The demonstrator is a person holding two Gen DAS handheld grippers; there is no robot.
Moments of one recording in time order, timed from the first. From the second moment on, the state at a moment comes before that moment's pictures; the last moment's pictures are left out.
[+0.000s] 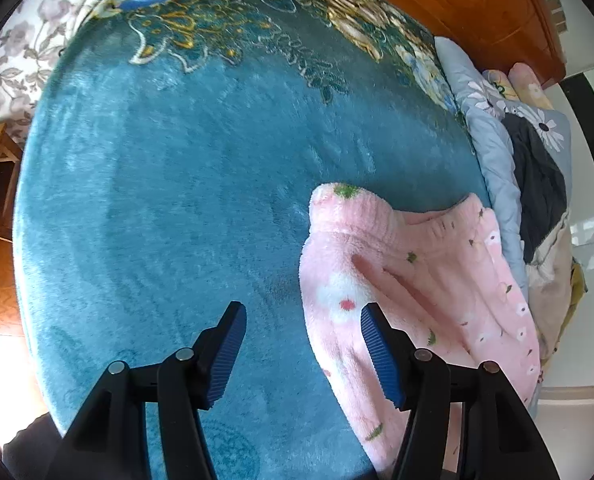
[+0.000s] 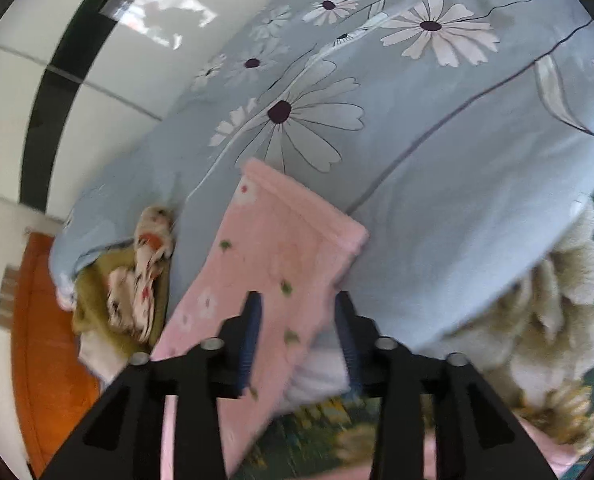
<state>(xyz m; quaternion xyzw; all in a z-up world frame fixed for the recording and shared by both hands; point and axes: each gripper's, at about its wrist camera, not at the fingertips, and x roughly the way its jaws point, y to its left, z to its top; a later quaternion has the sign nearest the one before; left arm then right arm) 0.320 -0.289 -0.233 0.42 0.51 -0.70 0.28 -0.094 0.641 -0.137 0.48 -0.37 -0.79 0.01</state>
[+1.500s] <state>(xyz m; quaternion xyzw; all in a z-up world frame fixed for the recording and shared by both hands) 0.267 -0.280 -0.219 0.43 0.50 -0.73 0.17 0.106 0.716 -0.170 0.45 -0.50 -0.74 -0.06</state>
